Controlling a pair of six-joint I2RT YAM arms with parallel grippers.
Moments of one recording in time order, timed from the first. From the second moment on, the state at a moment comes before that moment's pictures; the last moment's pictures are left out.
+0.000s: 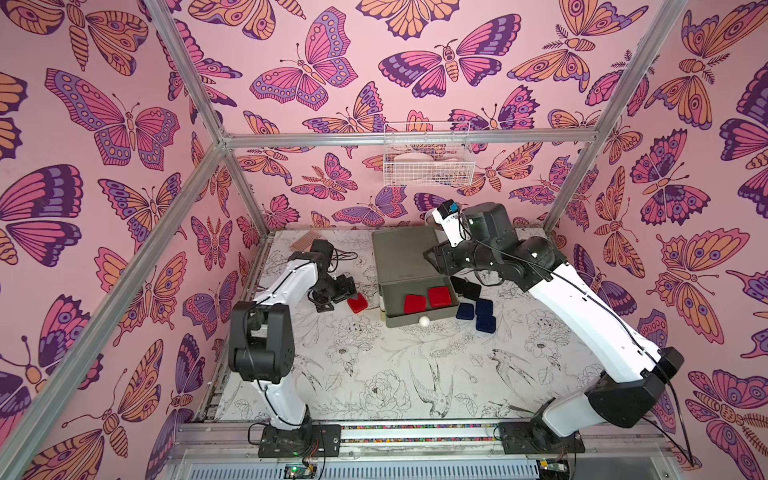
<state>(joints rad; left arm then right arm) -0.12 1.85 1.40 -0.95 0.29 -0.45 0.73 1.53 1.77 -0.87 -0.08 0.14</state>
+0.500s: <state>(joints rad) -0.17 2.09 1.60 -0.95 0.24 -0.58 0.66 1.48 1.71 -0.89 -0.08 0.15</state>
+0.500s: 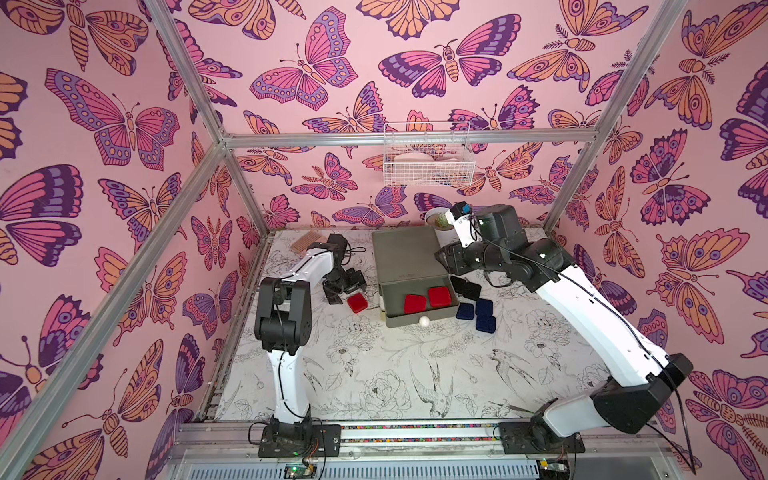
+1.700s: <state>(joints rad) -0.20 2.04 1.59 -1.04 0.16 -0.53 0.62 1.47 1.67 -0.91 -0.15 0.19</state>
